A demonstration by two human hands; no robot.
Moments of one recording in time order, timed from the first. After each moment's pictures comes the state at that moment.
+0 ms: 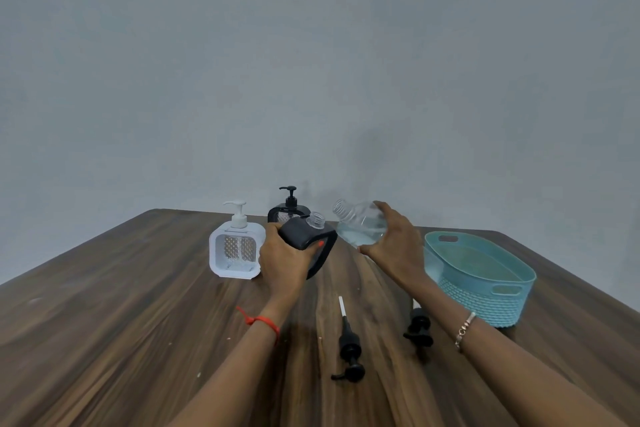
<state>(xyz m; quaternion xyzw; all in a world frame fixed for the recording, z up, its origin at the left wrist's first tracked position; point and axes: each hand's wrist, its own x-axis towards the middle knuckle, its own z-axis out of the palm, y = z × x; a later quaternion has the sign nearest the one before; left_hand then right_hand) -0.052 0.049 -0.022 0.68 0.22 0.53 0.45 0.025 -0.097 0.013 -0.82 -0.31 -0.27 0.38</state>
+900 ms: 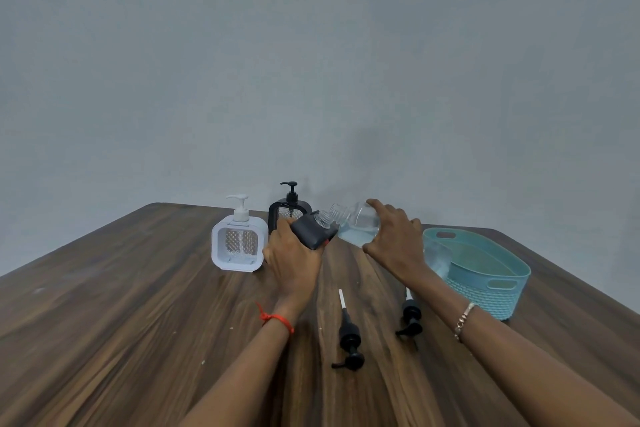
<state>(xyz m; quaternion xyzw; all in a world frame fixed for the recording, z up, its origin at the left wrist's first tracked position) -0.056 0.033 -0.027 0.70 0.22 0.57 0.35 0.024 -0.098 0.017 -0.87 -0.33 -0.30 0.23</state>
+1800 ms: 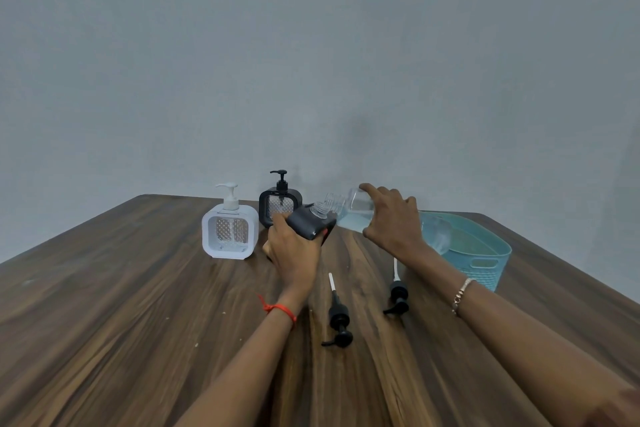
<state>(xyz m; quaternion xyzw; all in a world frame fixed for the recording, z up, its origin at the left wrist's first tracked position) -0.062 0.006 -0.025 0.69 0.24 0.54 0.43 0.027 -0.112 0.024 -0.87 -0.34 -0.32 0.15</state>
